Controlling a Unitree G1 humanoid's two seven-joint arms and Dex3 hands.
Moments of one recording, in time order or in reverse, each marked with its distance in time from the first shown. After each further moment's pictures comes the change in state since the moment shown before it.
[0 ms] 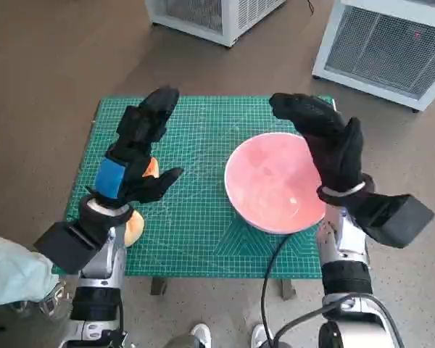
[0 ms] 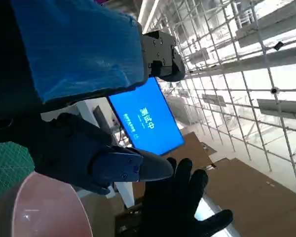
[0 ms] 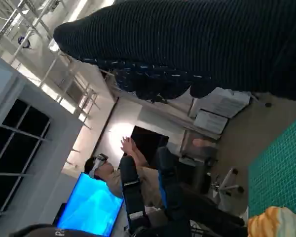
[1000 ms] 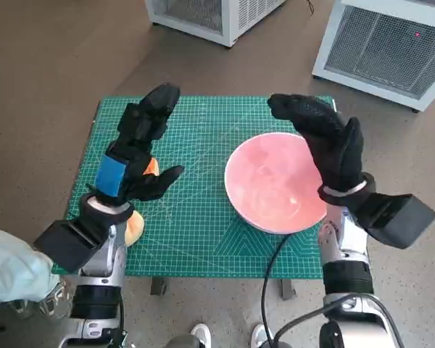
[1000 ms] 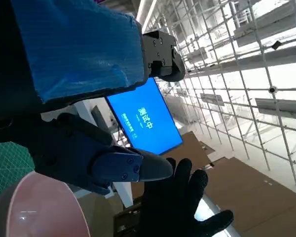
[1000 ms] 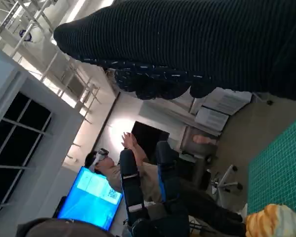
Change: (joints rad) left arm -0.011 -0.002 -0.004 0.000 0.000 0.005 0.002; right arm 0.000 -0.005 -0.002 -0.016 0.001 0.009 0.029
